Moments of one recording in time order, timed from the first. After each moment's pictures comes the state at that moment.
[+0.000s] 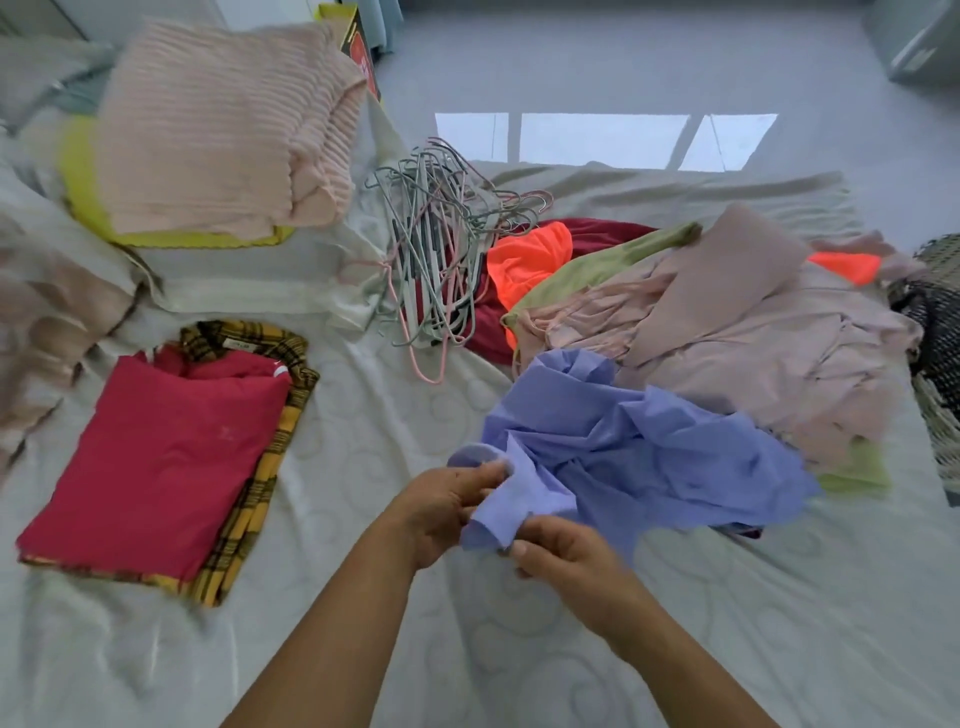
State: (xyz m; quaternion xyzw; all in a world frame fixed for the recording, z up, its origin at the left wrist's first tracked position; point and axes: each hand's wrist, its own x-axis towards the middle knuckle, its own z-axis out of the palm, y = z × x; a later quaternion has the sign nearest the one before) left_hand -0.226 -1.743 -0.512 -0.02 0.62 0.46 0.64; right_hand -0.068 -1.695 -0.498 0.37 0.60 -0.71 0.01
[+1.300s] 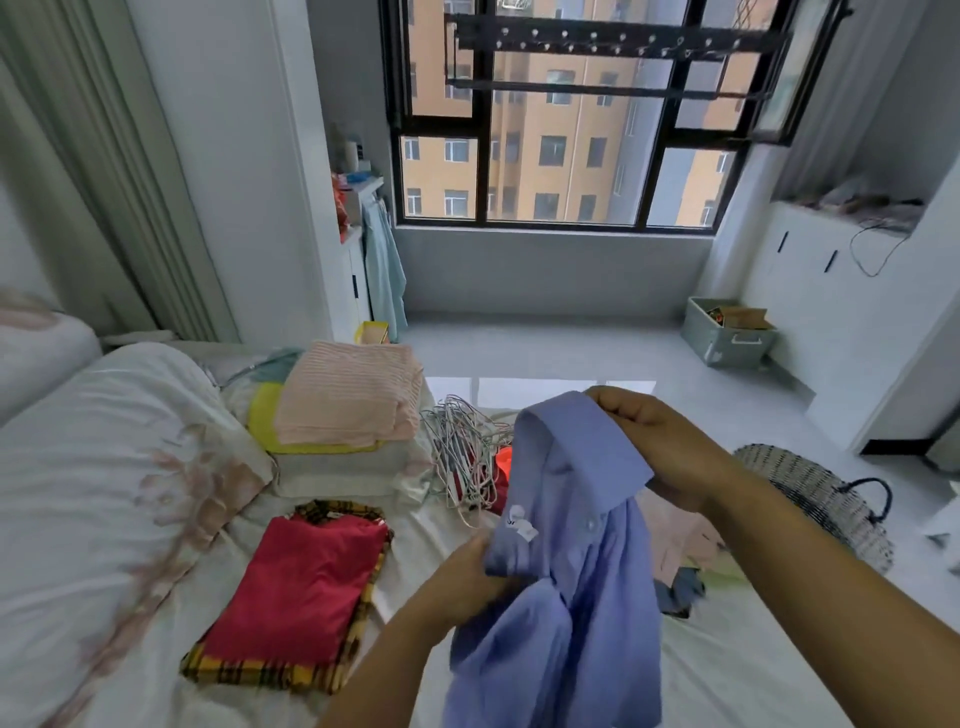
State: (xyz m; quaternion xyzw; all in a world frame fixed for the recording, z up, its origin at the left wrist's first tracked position) left_hand -0.200 -1.967 -0.251 0.44 0.66 0.41 0.45; right_hand -0.044 -1.858 -0.095 0.24 0.76 -0.56 -0.22
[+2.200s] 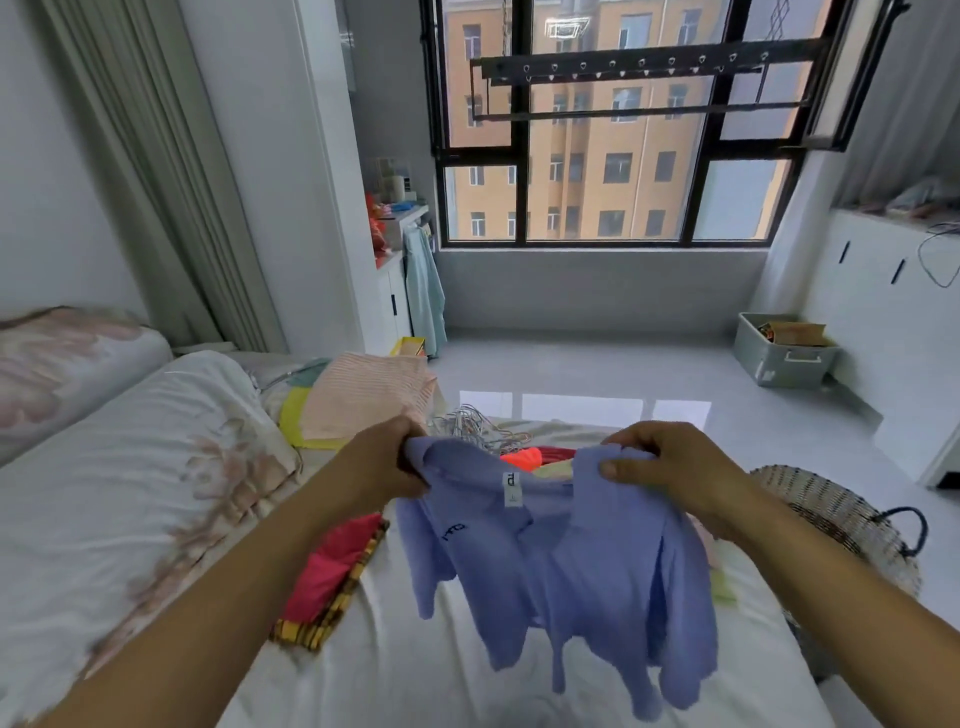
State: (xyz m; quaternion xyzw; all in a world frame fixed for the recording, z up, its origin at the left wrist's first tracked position) left_hand -0.117 -1.971 -0.098 0.50 0.79 0.32 0.16; right_hand 0.119 -1.797 -0.093 0.34 0.82 -0.42 -0.19
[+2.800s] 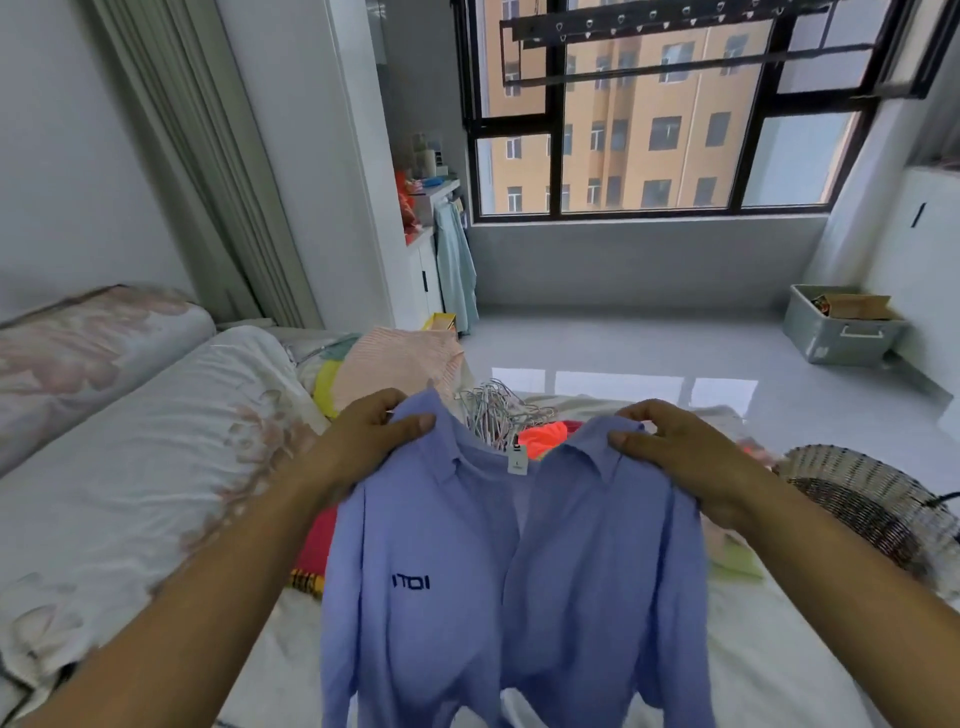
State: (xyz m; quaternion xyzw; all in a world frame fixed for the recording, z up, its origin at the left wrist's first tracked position) left_hand -0.106 -1.983 -0.114 0.41 0.77 0.46 0.17; right_hand 0.127 -1.797 -0.113 0.33 0.75 -0.54 -0.17
